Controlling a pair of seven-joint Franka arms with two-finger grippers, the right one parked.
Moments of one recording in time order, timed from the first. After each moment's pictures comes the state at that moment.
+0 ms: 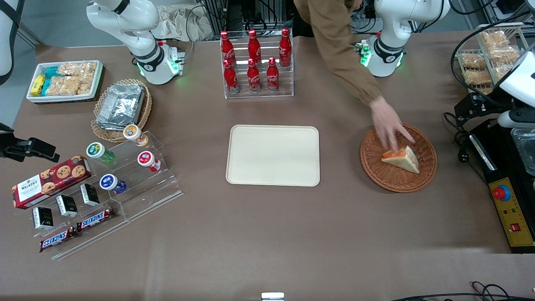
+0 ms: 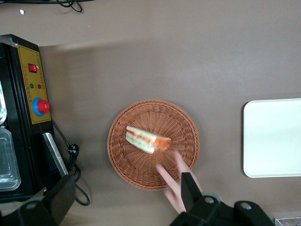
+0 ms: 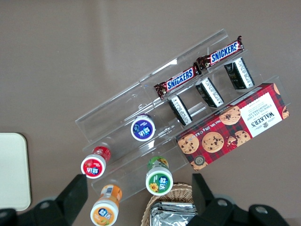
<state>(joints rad) -0.21 -0.02 0.14 -1.56 0.04 1.61 0.03</state>
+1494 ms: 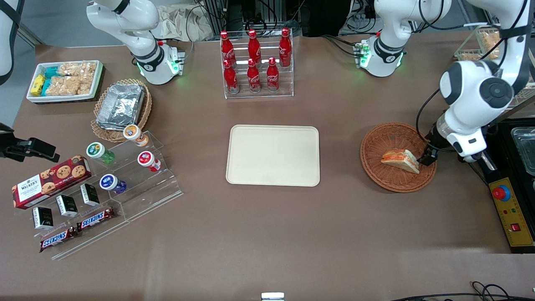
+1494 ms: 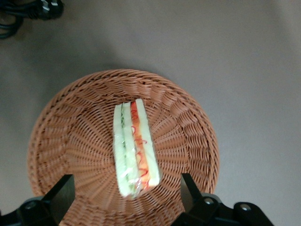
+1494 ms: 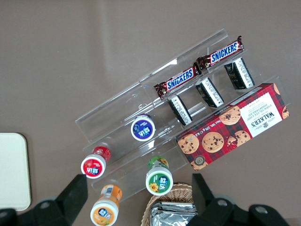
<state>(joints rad) -0.21 0.03 0.21 -2.31 0.06 2.37 -1.19</state>
